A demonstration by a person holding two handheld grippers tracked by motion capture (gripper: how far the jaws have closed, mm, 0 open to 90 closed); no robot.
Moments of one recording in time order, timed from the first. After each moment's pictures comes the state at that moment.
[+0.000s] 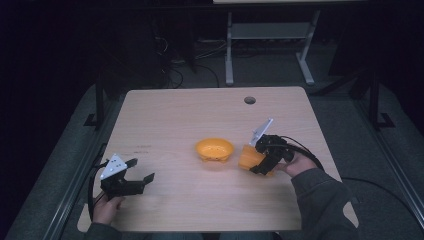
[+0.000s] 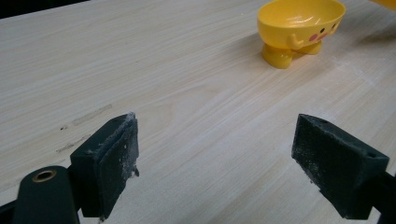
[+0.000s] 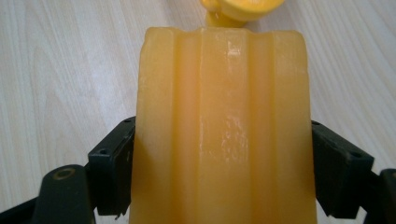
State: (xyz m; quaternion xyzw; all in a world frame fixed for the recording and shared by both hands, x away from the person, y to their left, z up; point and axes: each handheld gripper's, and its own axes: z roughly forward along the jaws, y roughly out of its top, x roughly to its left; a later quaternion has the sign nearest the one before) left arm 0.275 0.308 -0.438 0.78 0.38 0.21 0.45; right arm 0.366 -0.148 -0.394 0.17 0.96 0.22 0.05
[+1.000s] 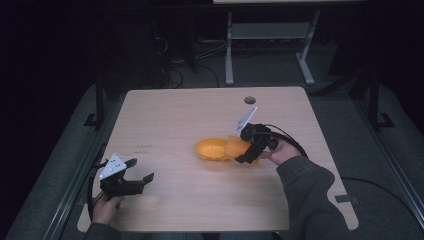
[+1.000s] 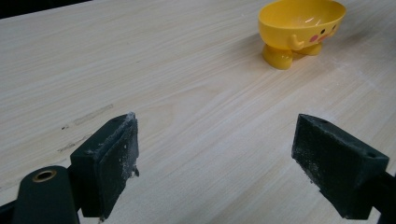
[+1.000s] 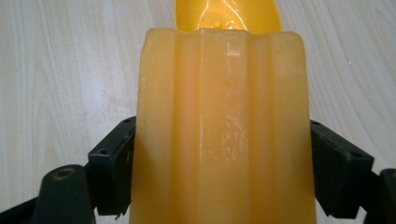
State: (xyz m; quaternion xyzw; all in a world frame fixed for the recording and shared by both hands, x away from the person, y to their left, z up) left arm 0.275 0.309 -0.439 0.78 0.38 0.21 0.45; right arm 0.394 -0.110 -0.377 0.14 0.96 0.25 0.05
